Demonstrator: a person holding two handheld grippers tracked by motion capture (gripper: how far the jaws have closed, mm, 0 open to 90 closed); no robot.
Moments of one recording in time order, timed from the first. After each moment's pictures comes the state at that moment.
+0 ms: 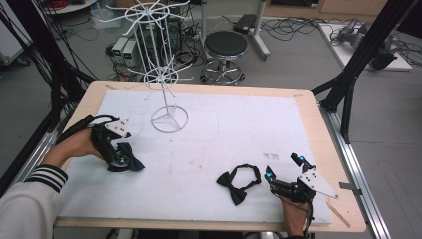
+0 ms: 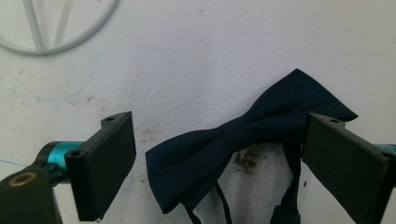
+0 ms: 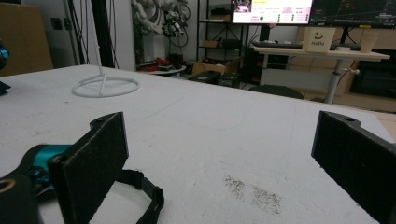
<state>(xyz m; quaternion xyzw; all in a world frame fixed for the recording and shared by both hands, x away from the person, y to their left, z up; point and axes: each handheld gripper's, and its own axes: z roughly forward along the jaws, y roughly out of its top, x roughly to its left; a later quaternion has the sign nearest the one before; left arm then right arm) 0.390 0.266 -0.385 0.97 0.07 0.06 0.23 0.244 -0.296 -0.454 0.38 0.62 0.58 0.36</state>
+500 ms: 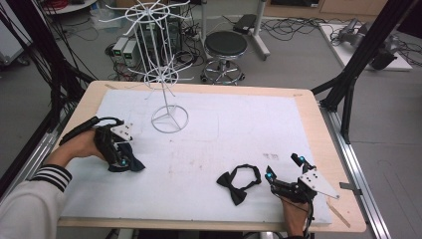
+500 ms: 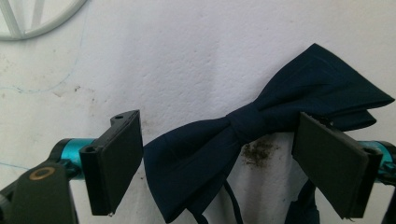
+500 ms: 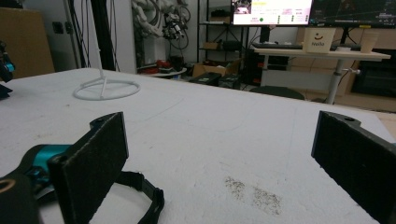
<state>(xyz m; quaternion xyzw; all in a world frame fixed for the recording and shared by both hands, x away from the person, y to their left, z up) 0.394 0.261 -0.397 0.98 0.06 0.06 0.20 0.243 -0.298 -0.454 0.39 0.62 0.58 0.36</state>
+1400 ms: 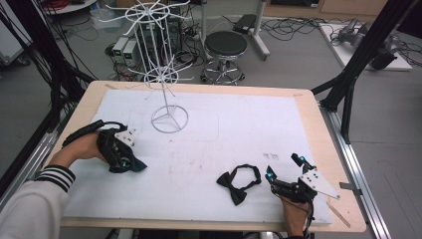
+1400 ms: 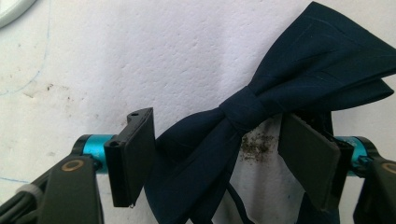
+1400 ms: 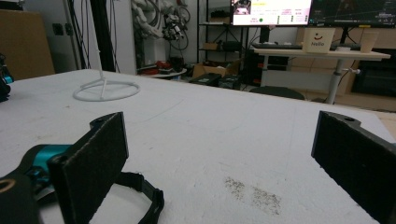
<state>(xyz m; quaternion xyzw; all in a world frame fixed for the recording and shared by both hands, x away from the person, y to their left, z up) 0.393 0.256 -0.408 0.98 0.02 0.06 0.16 0.243 -0.298 -0.454 0.39 0.62 0.58 0.36</state>
